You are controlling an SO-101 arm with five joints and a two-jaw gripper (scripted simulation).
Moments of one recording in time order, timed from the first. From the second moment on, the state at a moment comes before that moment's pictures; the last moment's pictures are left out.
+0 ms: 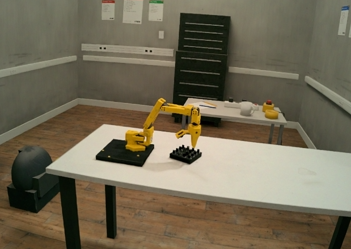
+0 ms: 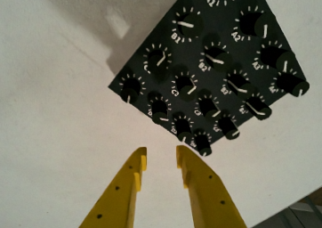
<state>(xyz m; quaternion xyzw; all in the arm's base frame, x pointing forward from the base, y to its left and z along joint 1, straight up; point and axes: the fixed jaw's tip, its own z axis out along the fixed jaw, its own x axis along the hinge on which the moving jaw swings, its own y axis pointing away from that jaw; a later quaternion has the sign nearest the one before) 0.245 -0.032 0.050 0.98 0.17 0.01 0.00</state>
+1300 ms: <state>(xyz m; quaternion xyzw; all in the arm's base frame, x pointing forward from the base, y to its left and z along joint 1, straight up) 0.248 -0.033 0.040 0.98 0.17 0.02 0.01</state>
